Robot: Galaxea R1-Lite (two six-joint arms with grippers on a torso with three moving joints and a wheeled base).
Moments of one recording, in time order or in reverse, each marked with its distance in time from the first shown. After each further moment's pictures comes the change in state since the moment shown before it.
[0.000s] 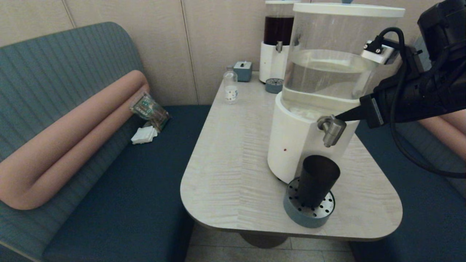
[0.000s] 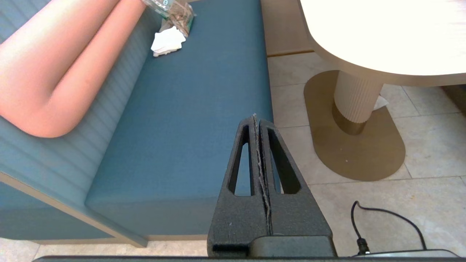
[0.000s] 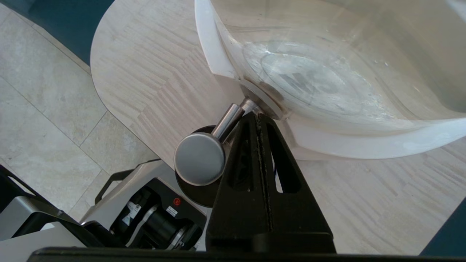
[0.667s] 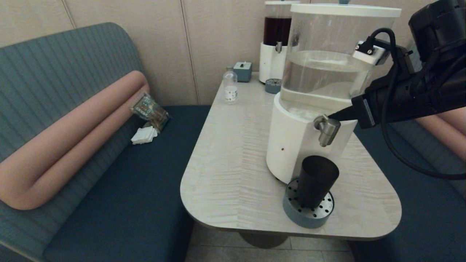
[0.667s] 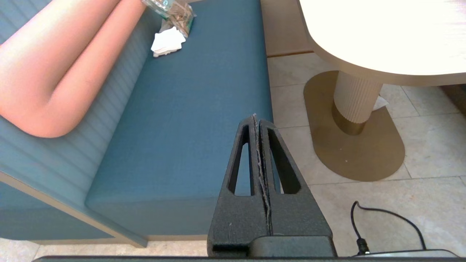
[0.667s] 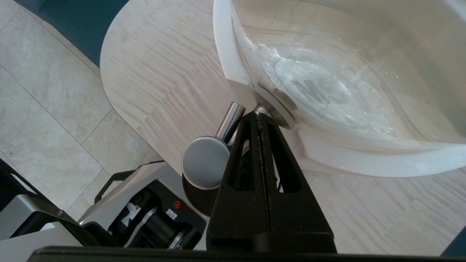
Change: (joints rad) left arm 0.000 0.000 0.000 0.000 0.000 0.000; right arm 0.029 0.018 0.000 -0.030 0.011 -0.006
